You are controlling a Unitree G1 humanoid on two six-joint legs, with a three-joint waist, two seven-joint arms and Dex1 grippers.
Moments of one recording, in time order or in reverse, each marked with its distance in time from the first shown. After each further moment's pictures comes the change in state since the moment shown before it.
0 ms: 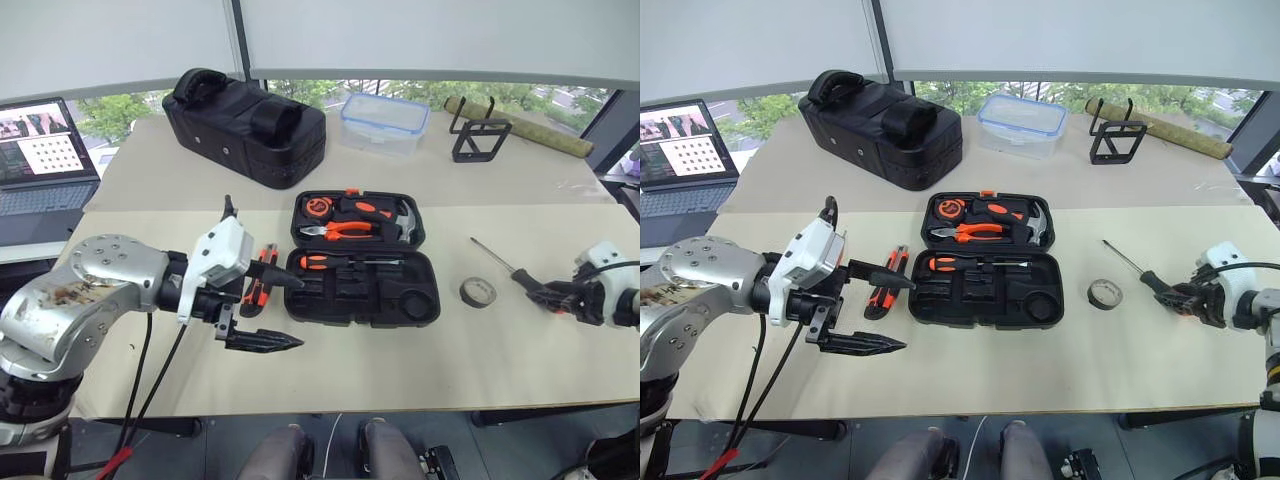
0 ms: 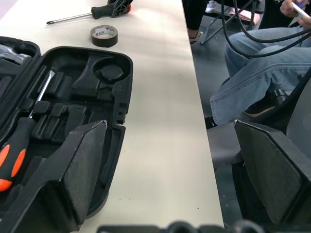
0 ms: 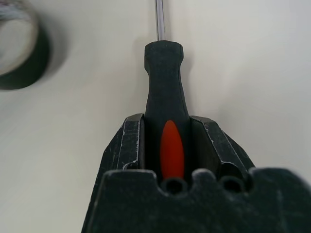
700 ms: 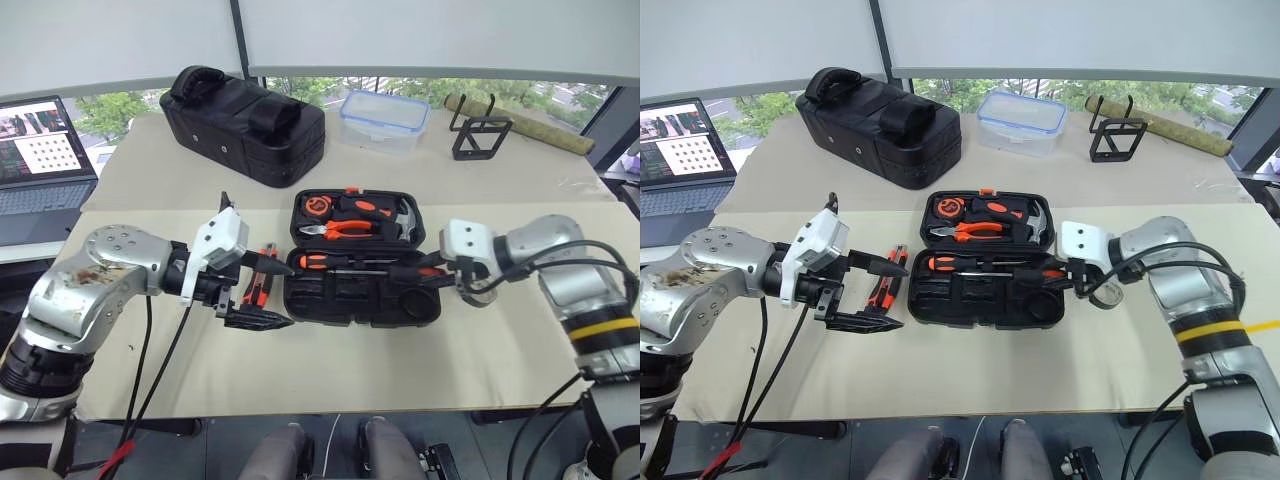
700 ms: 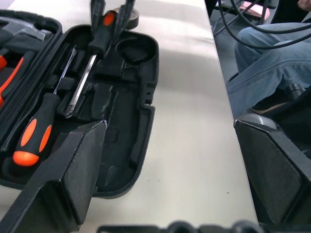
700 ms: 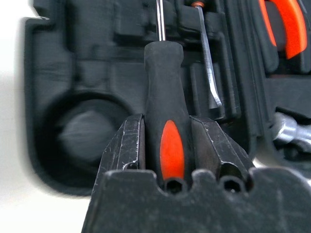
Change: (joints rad) left arm -0.054 -0.011 -0.116 0.207 0.118 -0.151 -0.058; right arm -0.240 0.197 0.381 -0.497 -0.121 -0.114 0.151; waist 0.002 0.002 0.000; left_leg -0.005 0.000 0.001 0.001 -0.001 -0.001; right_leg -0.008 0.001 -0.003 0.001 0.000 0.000
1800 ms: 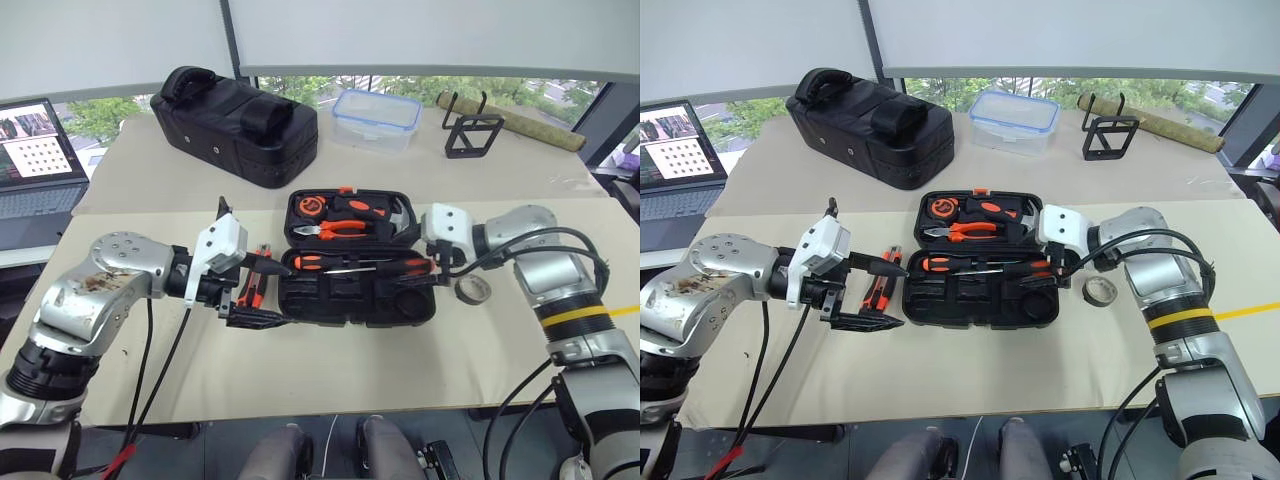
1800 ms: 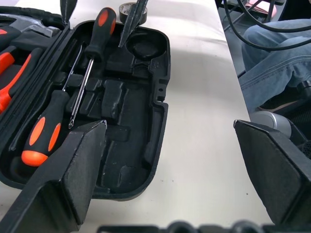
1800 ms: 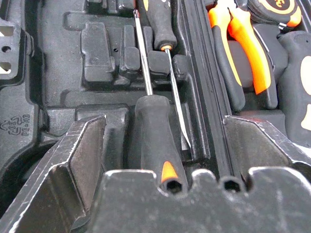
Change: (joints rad) left arm 0.026 -0.018 0.002 0.041 0.043 -0.071 0.008; right arm -0.036 0.085 -0.030 -0.005 0.018 0.075 -0.015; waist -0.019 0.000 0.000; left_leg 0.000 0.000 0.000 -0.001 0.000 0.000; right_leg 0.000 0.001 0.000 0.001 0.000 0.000
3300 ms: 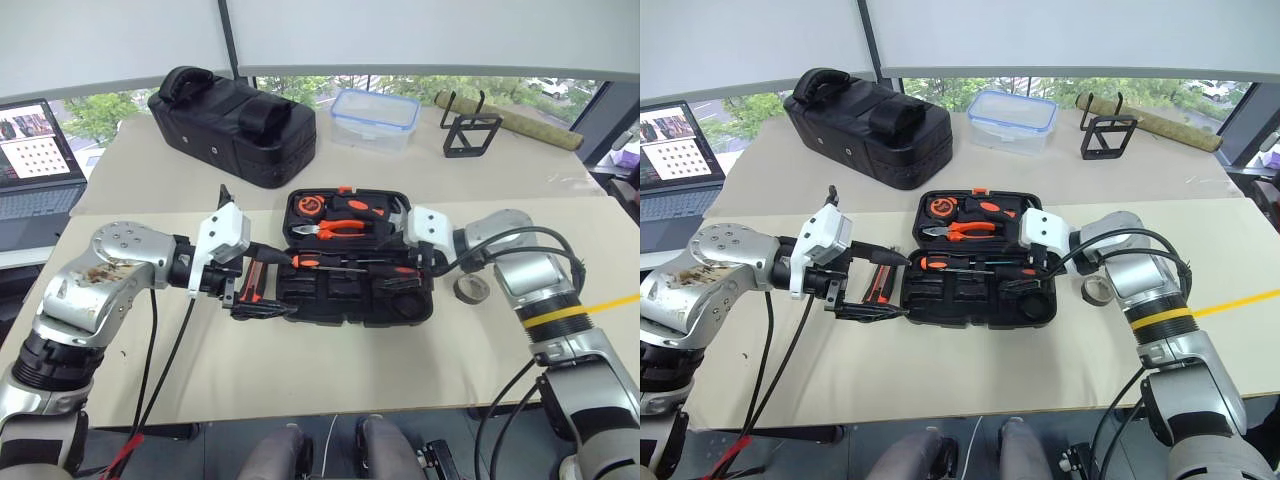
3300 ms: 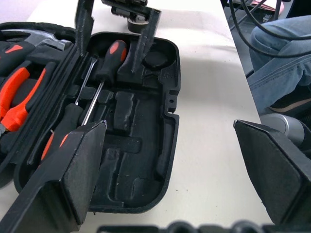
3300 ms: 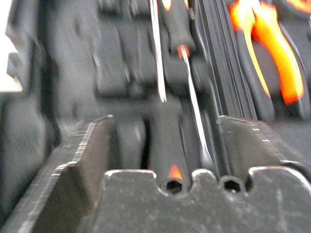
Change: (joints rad) left arm -0.044 -0.012 -0.001 0.011 0.020 0.003 0.011; right arm -0.011 0.079 0.019 -0.053 0.034 0.142 -0.004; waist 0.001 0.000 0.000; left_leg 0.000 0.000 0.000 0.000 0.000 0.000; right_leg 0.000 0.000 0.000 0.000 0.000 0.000
